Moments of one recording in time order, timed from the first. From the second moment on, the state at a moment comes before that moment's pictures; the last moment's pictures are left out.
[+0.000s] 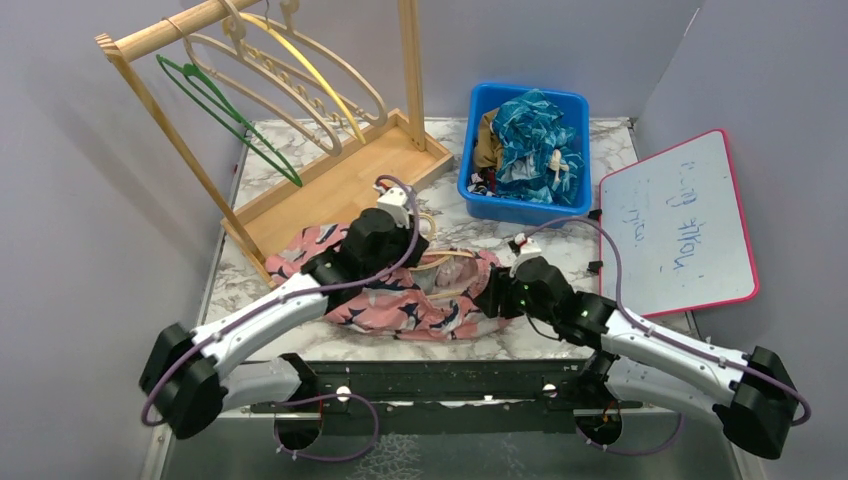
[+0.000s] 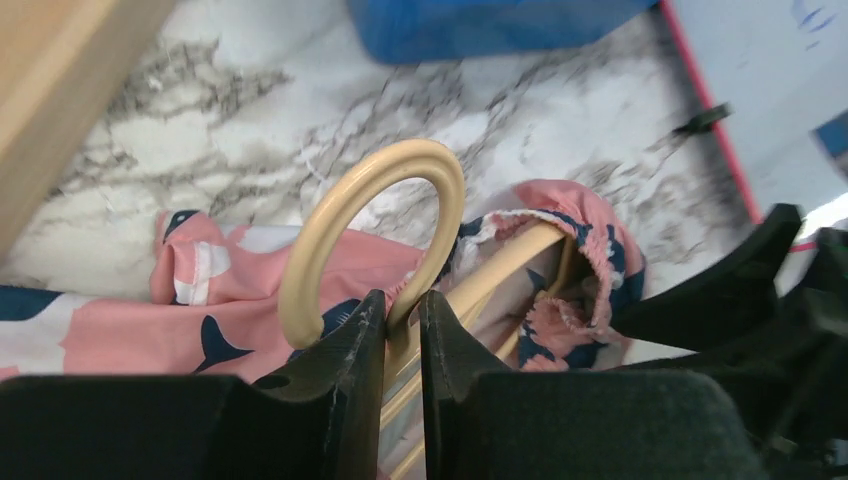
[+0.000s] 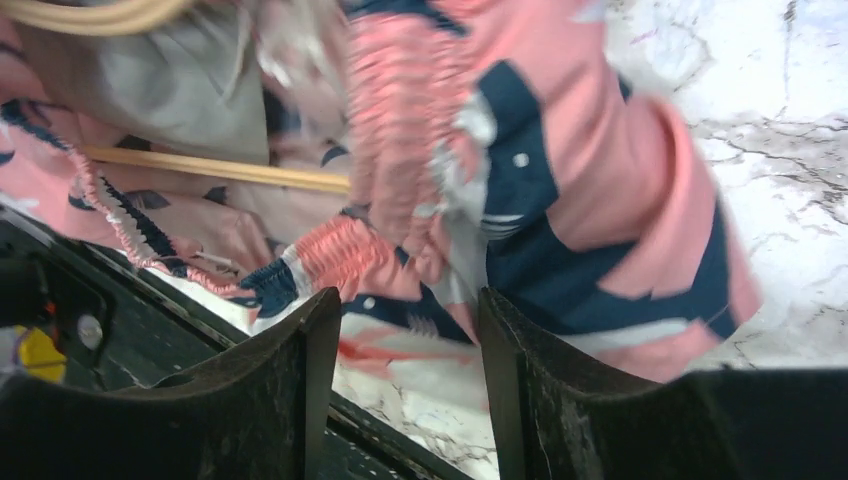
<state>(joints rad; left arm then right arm) -0.76 1.23 0.79 -0.09 -0.08 -0.44 0.88 0.93 0.47 -0.21 0.11 0.64</state>
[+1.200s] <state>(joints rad) -0.76 0.89 0.68 -0.16 -0.02 -0.37 0.88 1.24 0.77 -0.19 0.36 0.34</state>
